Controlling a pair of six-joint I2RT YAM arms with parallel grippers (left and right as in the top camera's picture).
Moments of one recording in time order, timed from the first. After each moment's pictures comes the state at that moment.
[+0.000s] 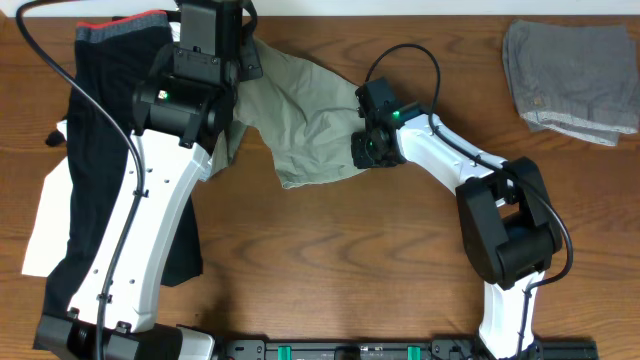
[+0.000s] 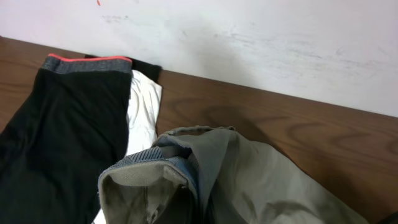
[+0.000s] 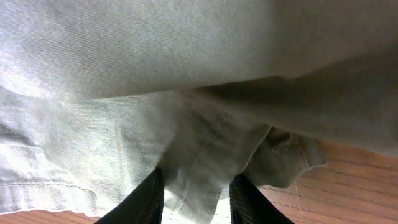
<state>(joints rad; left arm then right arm) -0.28 1.58 1.72 -0.78 -0.32 -0.36 0.45 2.09 1.44 -0.66 -0.09 0.38</state>
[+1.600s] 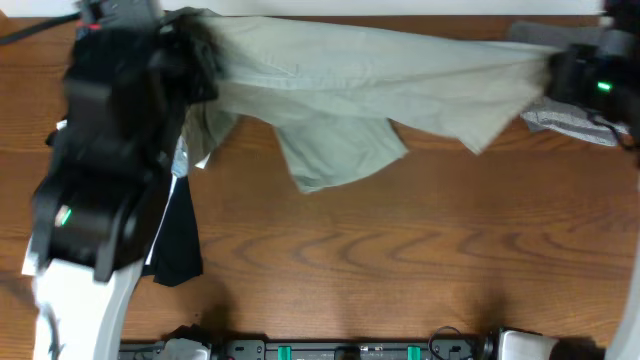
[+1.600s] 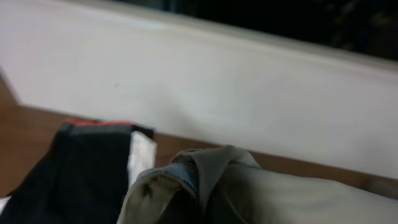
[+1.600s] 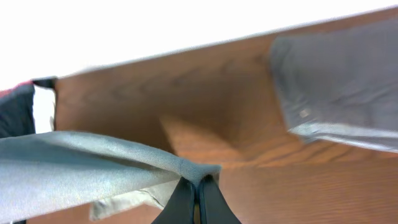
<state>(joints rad) -0.26 1.23 1.72 -0.77 -0.25 -0.30 -0.16 1.45 1.92 -1.17 -0.24 0.18</state>
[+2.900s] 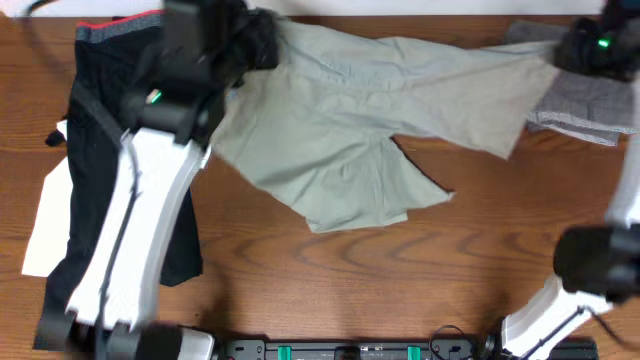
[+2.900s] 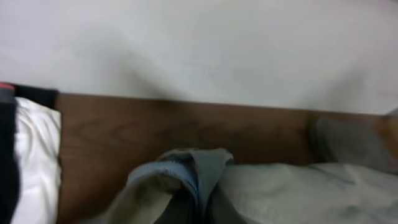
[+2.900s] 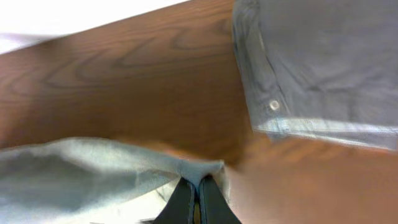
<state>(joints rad) -0.26 1.61 1.72 -0.61 0.06 -0.33 -0.25 1.97 2.17 -1.21 -0.24 0.06</state>
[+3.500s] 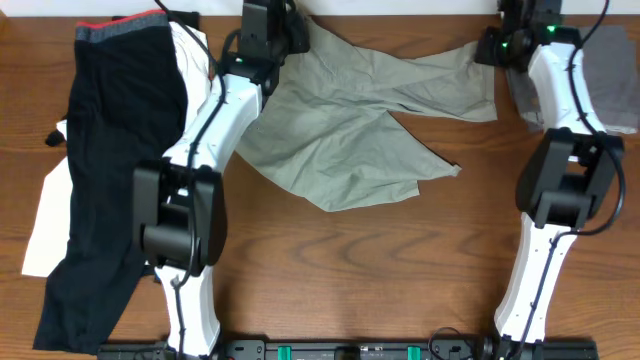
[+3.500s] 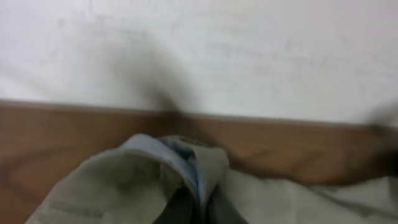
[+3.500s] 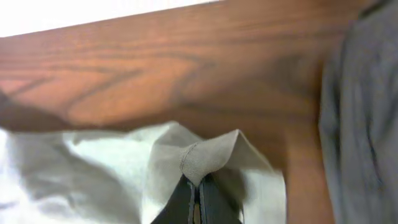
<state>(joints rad) -0.26 2.12 1.72 -0.04 0.01 -0.33 -0.12 2.44 2.17 -0.67 -0.25 0.09</state>
